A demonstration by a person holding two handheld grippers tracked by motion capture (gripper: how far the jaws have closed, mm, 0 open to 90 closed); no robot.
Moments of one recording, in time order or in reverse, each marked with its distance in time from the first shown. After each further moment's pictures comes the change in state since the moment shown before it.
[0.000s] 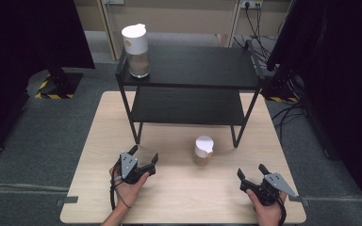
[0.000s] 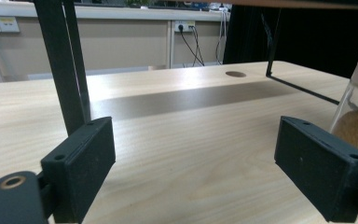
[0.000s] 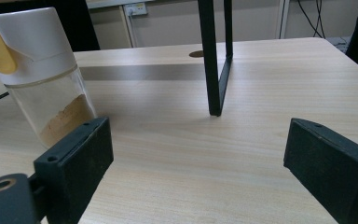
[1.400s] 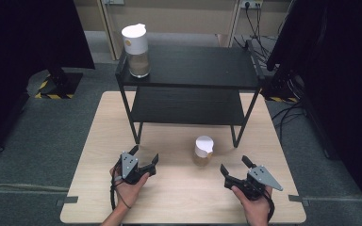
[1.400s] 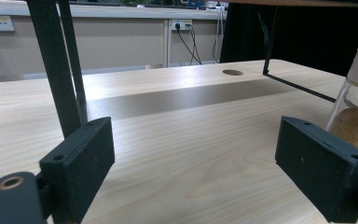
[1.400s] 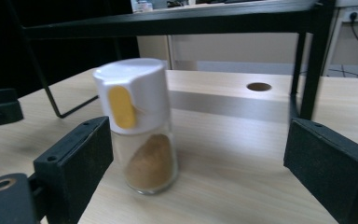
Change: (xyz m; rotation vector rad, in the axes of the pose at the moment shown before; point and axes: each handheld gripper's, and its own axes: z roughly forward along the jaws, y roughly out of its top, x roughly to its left) left arm 0.002 0.001 0.000 0.006 -0.011 0.004; right arm 0.038 0.031 0.014 -0.046 0.149 -0.067
